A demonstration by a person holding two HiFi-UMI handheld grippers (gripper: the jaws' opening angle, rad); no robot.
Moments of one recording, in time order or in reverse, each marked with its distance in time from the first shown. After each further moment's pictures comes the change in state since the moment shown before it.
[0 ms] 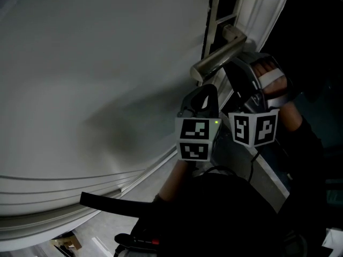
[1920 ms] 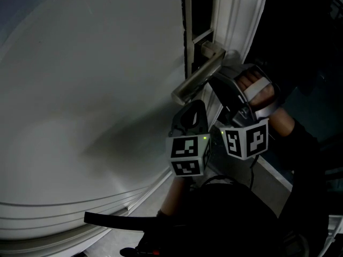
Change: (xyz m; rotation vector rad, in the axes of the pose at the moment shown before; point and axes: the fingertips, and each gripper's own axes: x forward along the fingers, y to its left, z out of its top) left arm -0.001 0.001 -0.004 -0.018 0.012 0.000; right arm -0.005 0.000 -0.001 0.002 -0.006 0.008
